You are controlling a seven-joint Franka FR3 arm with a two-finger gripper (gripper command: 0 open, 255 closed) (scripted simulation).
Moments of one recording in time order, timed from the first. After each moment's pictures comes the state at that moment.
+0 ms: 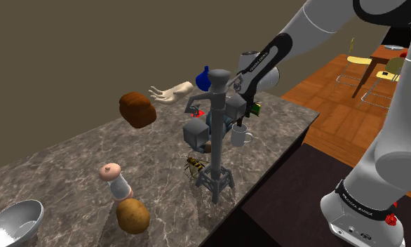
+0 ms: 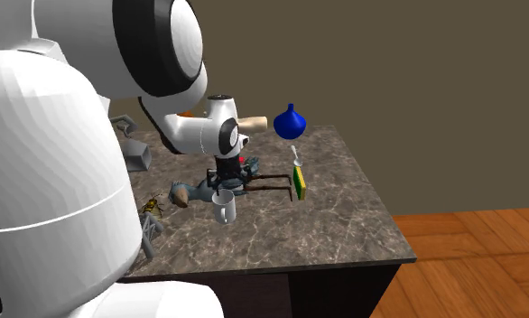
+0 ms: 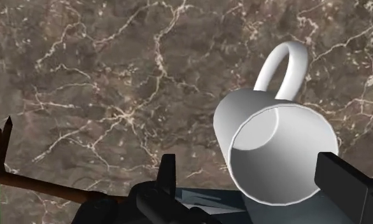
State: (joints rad) arm 0.04 0.25 -0.17 -2.31 0.03 2.52 -0.38
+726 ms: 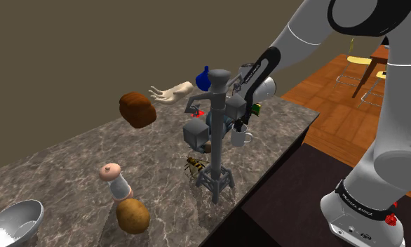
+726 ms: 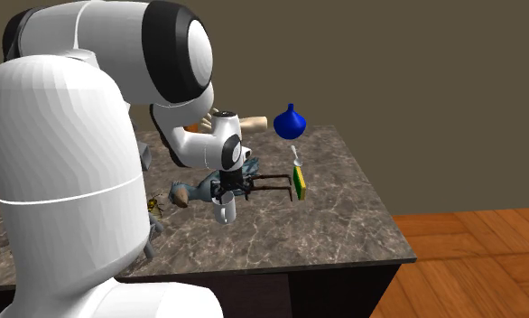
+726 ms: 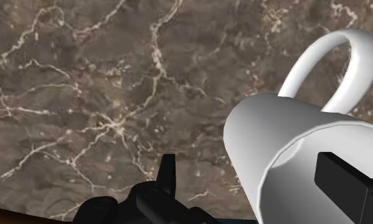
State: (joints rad) arm 0.01 0.38 -0.15 -2.29 0.08 2.62 -0.44
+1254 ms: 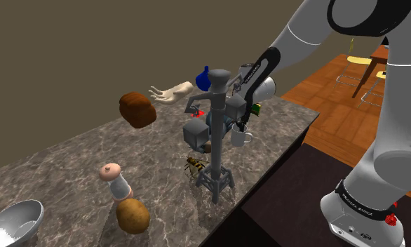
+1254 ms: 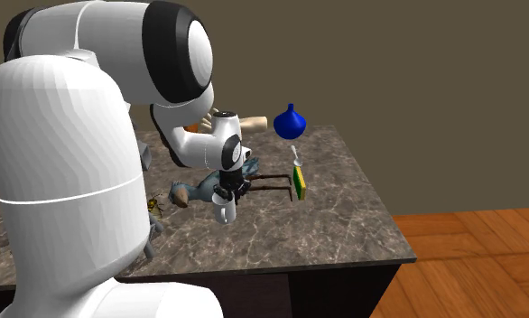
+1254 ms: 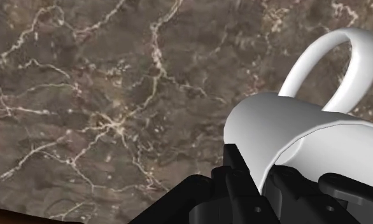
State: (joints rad) arm 0.01 0.38 -0.15 -2.29 0.08 2.63 -0.44
